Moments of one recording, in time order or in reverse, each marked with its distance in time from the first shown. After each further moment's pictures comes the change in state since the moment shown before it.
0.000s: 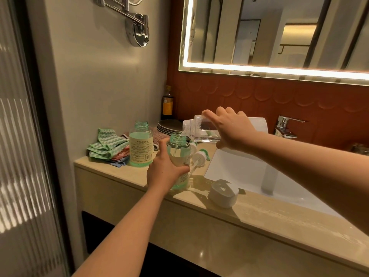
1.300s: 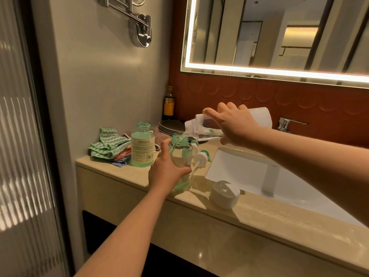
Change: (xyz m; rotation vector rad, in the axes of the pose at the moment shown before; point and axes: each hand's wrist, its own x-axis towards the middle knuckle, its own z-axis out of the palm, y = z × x) left_hand -0.001 -0.001 -0.001 -0.018 -0.005 0.002; right_hand 0.006 0.003 -0.012 -0.100 -0.021 -0.025
